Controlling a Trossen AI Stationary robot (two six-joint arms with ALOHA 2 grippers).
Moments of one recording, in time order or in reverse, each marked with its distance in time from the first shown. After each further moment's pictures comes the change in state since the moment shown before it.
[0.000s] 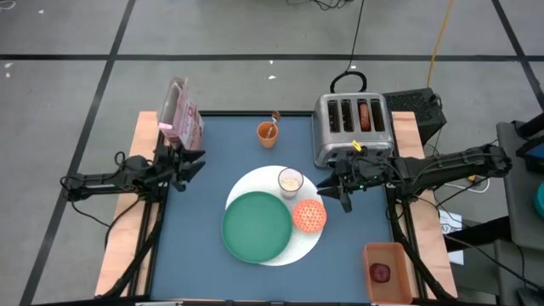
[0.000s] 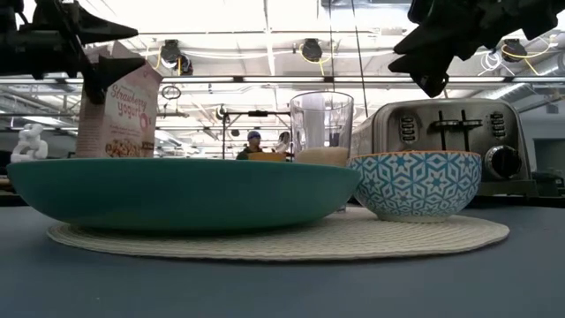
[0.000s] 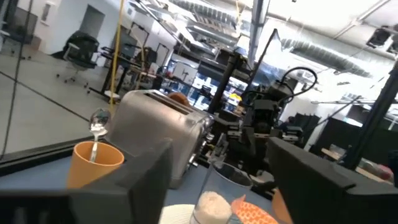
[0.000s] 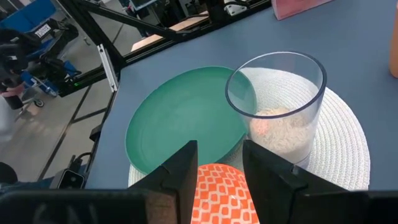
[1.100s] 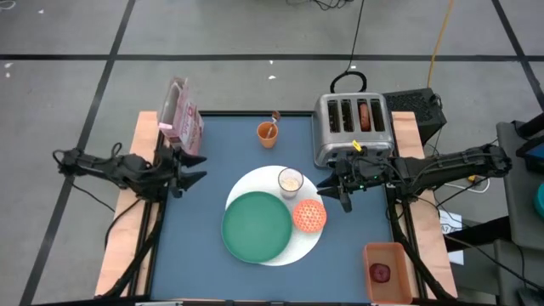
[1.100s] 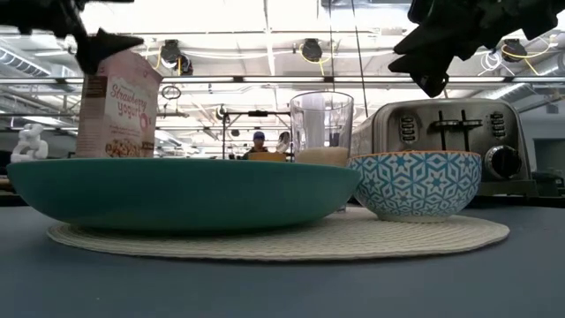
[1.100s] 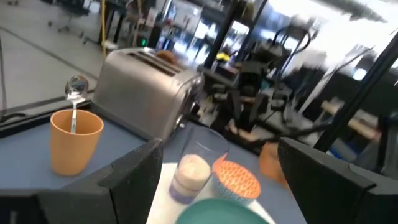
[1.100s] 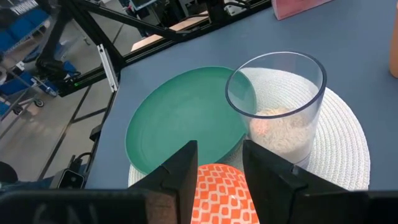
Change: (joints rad) left arm -0.322 0.306 0.337 -0.294 -0.251 -0.056; right arm 0.000 0.000 0.000 0.000 0.000 0.000
